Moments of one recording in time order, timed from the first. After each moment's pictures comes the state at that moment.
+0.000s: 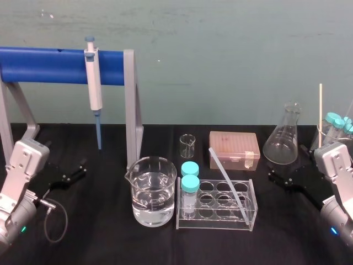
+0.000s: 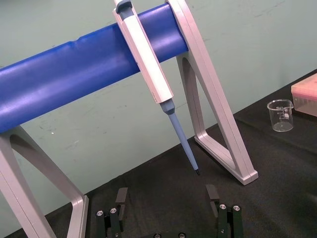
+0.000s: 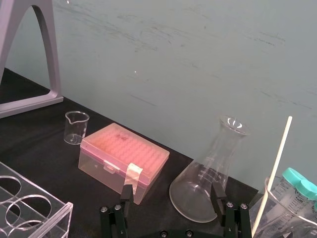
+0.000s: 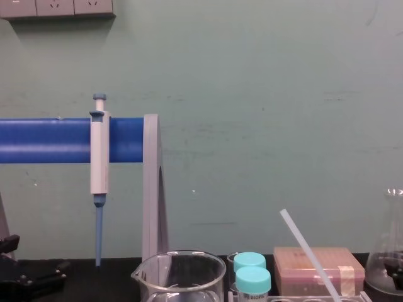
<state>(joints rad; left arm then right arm) -0.20 0.60 0.45 -1.41 -0.25 -0.12 0.03 0.20 0.60 -0.45 -1.41 0.25 -0.12 -0.03</state>
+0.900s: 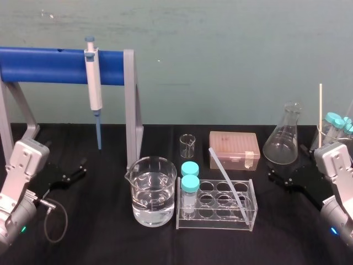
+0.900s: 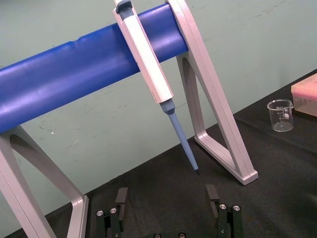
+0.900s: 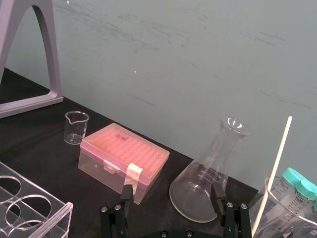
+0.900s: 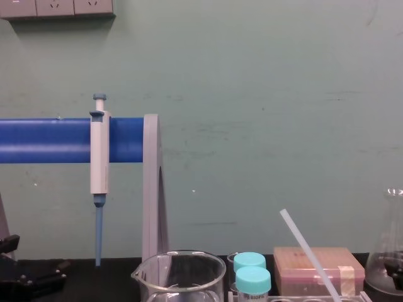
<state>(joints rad) -0.20 0.60 0.45 -1.41 -0.25 -0.12 0.03 0.20 0.60 -0.45 -1.41 0.25 -0.12 -0.03</state>
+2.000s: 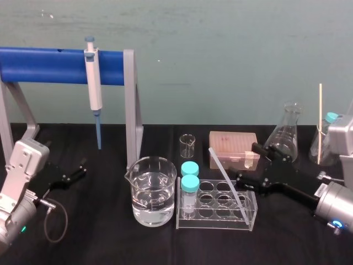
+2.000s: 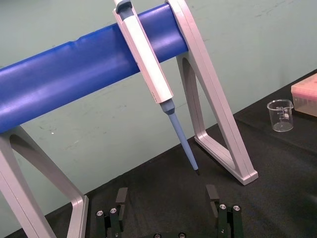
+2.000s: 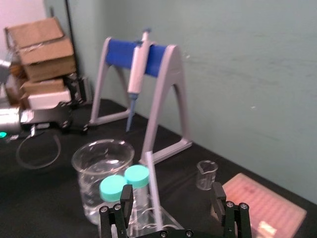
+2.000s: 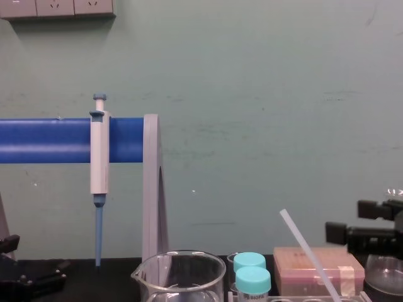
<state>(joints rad) -0.20 0.60 0.45 -1.41 -0.25 -0.12 0.03 0.18 0.67 -0.37 -1.62 0.58 0.00 0.48</state>
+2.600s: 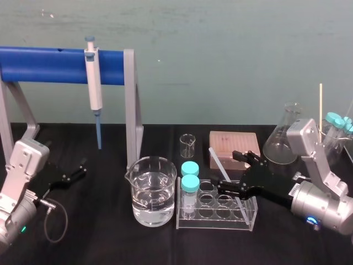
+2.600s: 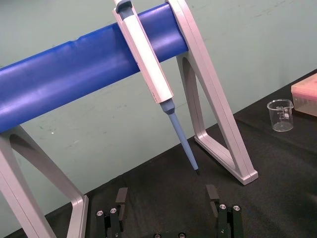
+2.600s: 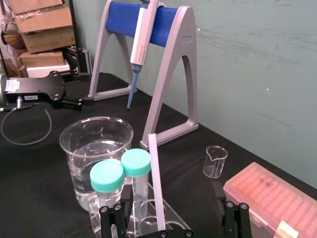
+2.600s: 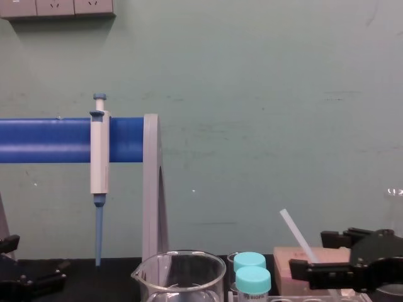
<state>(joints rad) -0.20 0.60 0.45 -1.41 -0.25 -0.12 0.03 0.29 0.58 -0.45 -1.49 0.44 0.06 0.51</state>
